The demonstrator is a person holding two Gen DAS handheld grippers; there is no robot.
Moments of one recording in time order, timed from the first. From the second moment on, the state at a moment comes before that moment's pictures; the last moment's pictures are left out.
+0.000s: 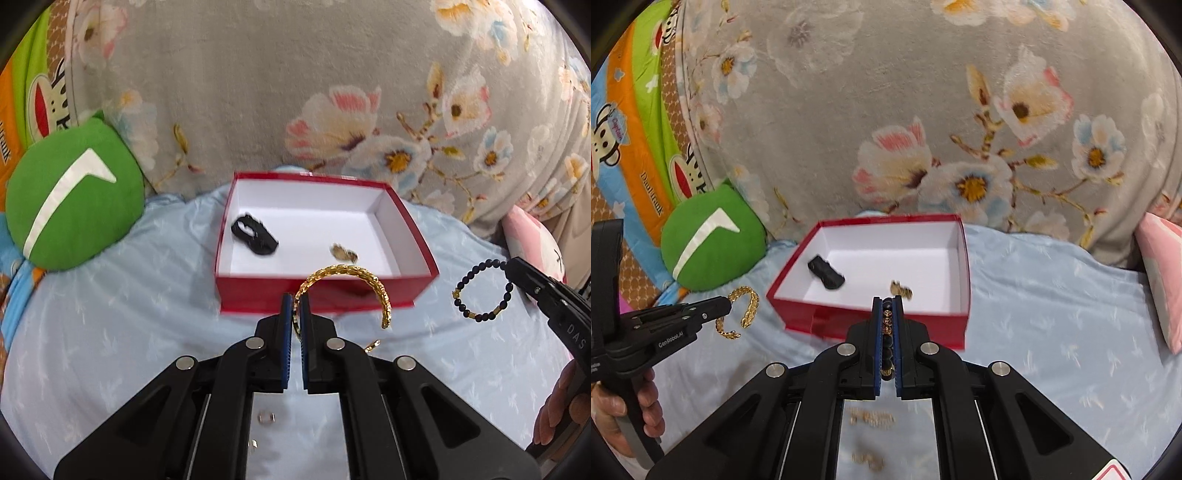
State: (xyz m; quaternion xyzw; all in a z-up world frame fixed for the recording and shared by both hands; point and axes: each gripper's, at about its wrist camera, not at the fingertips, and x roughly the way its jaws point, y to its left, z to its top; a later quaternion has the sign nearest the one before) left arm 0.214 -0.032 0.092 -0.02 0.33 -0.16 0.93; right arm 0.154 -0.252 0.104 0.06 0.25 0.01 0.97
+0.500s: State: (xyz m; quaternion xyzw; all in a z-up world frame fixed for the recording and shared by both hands) left arm 0.394 -0.079 0.085 0.01 0.34 -0.15 0.93; right arm 0.349 -0.282 0.096 0.09 0.29 0.02 0.95
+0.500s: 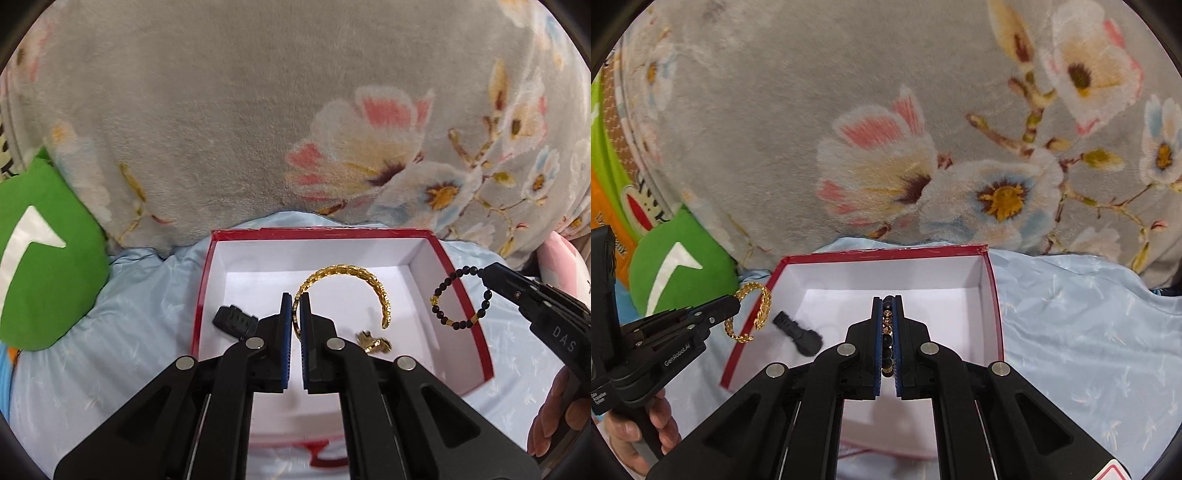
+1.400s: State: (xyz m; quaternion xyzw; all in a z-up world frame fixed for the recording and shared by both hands) left arm 0.473 -0.092 0.048 0.01 0.35 -0.08 0.93; right arm 0.413 -0.289 0.049 0.03 0.31 -0.05 0.95
